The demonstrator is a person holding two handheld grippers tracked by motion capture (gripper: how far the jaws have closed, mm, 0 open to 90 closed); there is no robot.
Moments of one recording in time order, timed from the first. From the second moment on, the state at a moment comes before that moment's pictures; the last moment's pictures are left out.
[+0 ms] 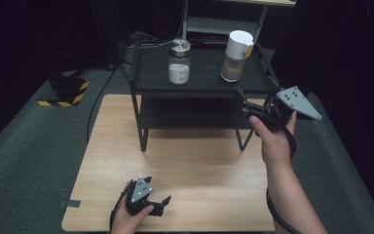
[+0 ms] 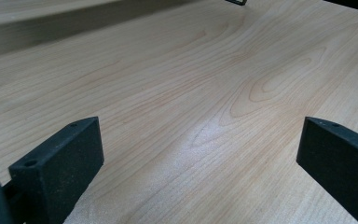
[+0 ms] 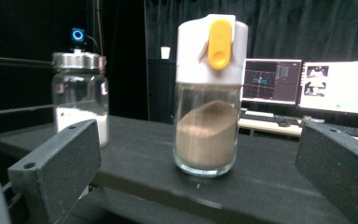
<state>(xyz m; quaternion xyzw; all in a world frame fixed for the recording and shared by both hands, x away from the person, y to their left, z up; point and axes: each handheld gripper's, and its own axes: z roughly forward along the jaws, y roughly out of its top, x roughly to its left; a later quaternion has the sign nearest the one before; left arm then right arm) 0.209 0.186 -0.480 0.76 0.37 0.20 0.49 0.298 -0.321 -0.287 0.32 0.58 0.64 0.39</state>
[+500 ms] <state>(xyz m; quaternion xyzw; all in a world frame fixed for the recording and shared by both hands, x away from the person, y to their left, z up) 0.209 0.187 -0.481 0.76 0.37 0.20 0.49 0.274 -0.330 -0.319 0.30 0.59 0.64 0.39</state>
